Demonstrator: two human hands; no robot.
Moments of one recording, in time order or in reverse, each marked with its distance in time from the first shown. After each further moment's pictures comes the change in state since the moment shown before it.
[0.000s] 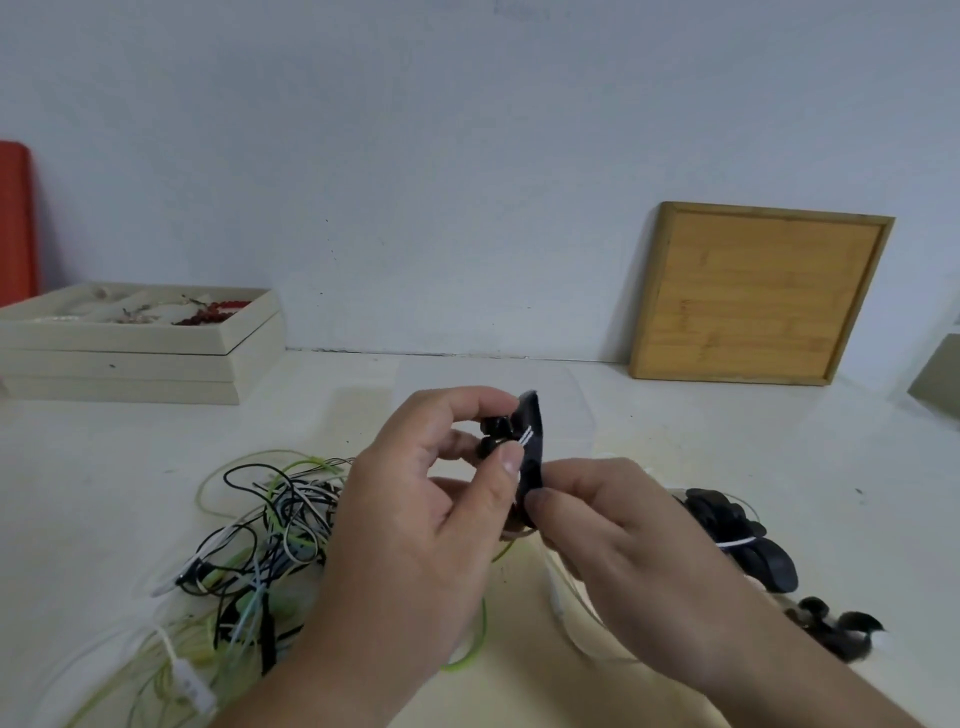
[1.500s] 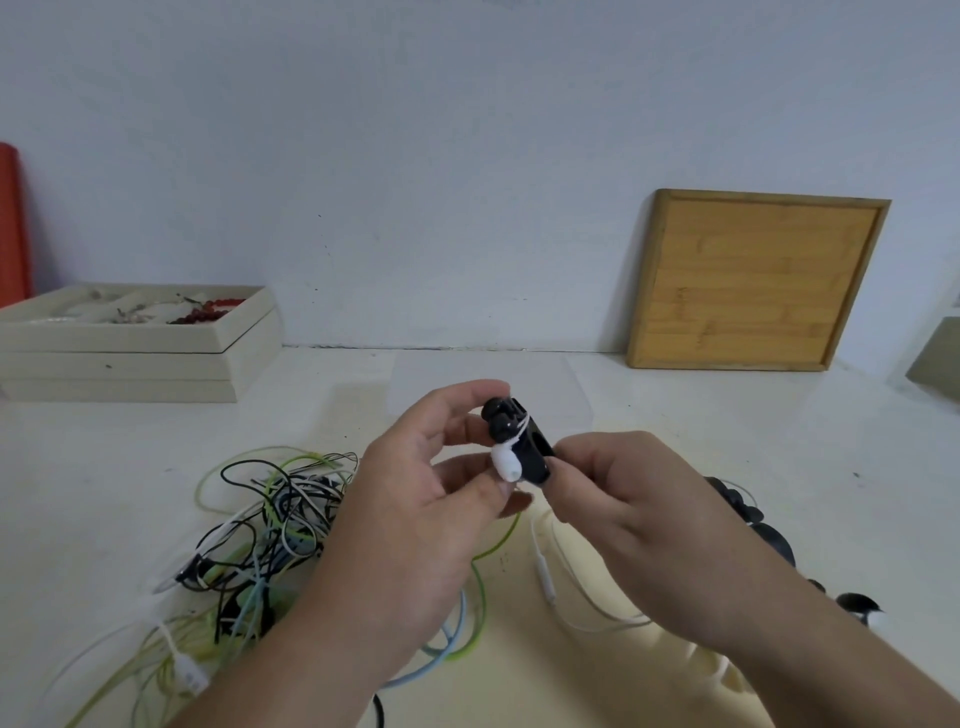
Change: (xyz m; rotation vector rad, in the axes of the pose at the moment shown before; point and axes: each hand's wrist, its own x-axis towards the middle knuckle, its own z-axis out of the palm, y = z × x) left_hand 0.010 -0.014 -0.001 -0.197 -0.129 -0.201; right_hand 0.001 -0.002 -0.010 -0.204 0.084 0.016
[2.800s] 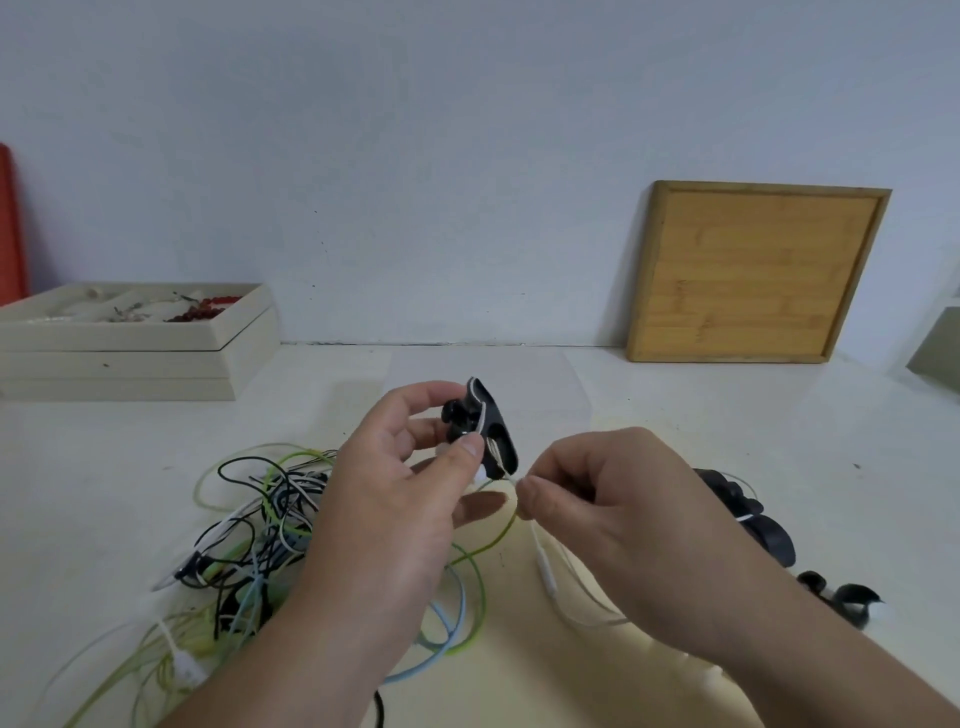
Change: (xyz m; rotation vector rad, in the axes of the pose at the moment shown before) left_hand 0.004 -0.007 -0.002 -0.037 0.236 -0.071; right_hand -0.004 -0.001 0.004 -0.006 -0.008 0.059
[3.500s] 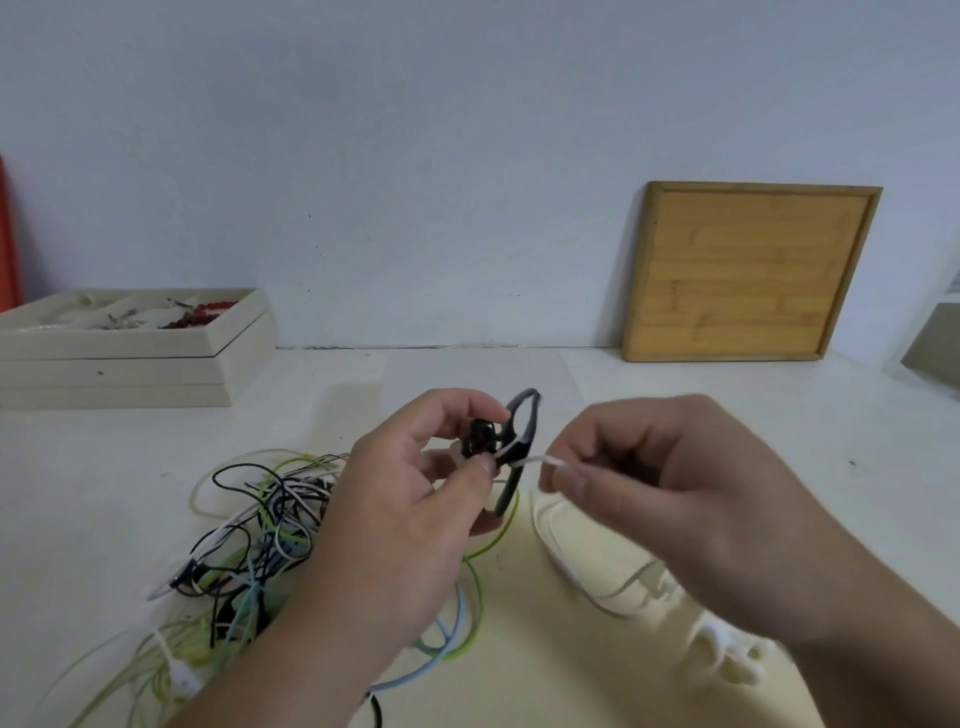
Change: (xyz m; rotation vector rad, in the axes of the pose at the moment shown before) left_hand -0.007 0.013 0.002 0.206 -0.181 0.100; right_hand -0.005 0.004 -0.028 0.259 -0.033 -0.227
